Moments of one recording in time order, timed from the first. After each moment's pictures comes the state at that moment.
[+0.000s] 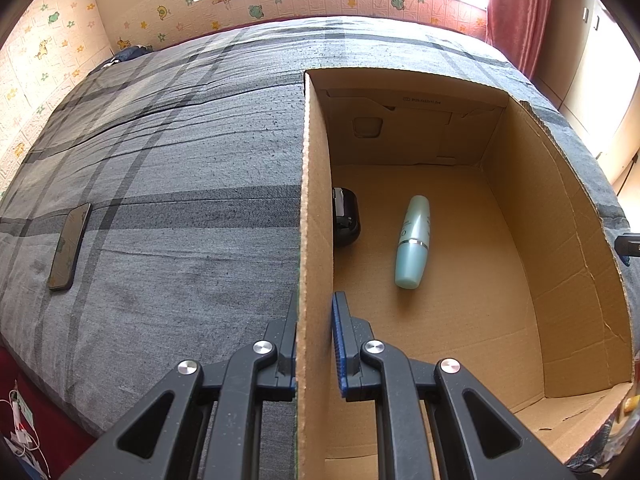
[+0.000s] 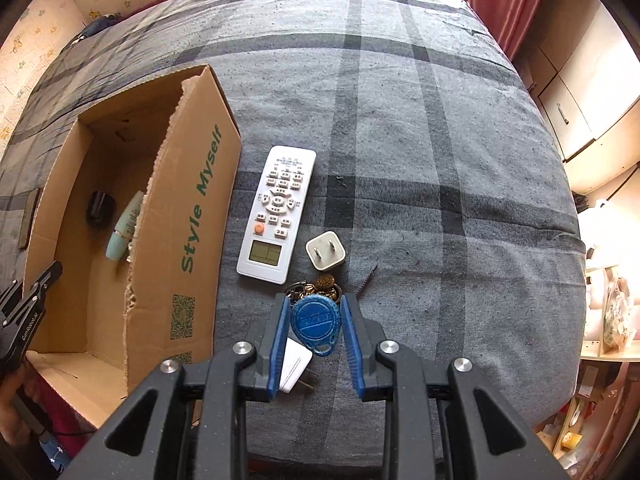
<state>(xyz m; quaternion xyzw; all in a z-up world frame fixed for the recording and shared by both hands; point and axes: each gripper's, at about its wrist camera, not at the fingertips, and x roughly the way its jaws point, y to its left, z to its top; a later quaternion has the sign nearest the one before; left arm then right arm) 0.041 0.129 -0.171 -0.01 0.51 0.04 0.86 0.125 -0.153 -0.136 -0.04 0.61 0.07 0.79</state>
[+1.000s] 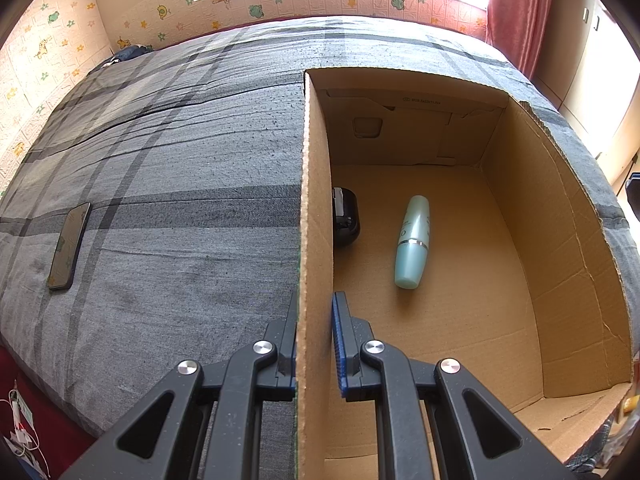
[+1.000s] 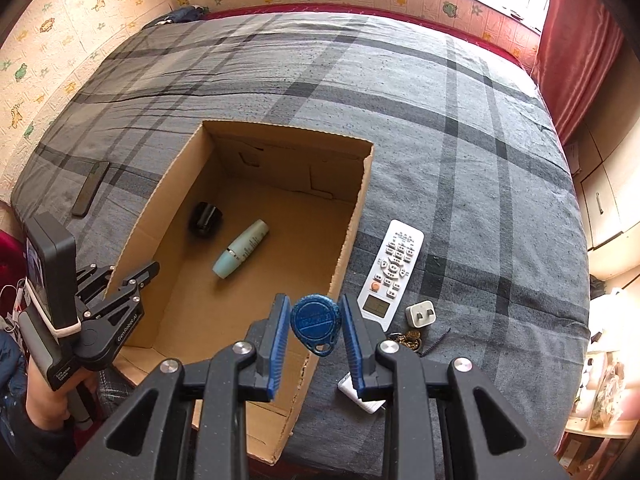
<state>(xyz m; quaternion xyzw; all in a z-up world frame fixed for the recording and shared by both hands) 0.042 0.131 -0.172 -0.01 0.51 0.04 0.86 0.114 -0.051 -0.079 -0.10 0.55 0.18 0.81</state>
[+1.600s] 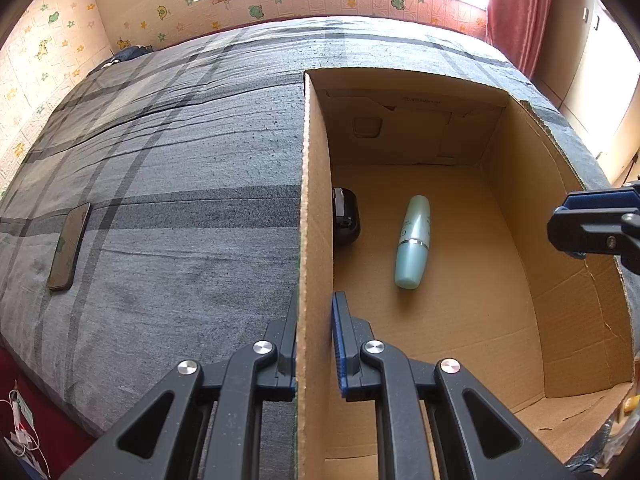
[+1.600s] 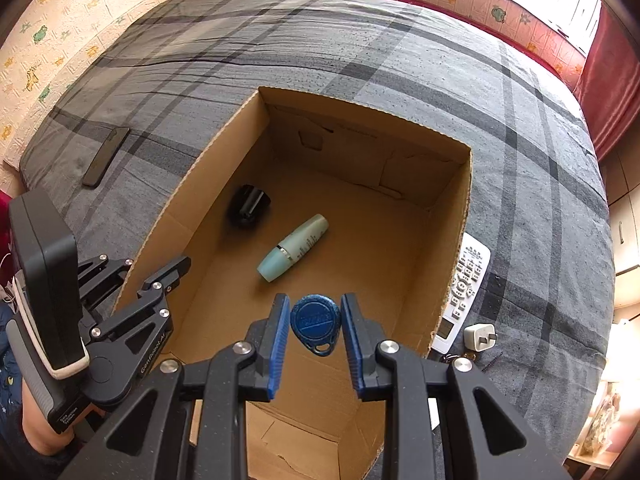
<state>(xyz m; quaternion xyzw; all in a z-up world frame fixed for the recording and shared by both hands) 0.042 0.131 -0.172 -0.01 0.51 0.04 0.86 0.117 0.016 -0.122 -0.14 0.57 0.22 0.78</state>
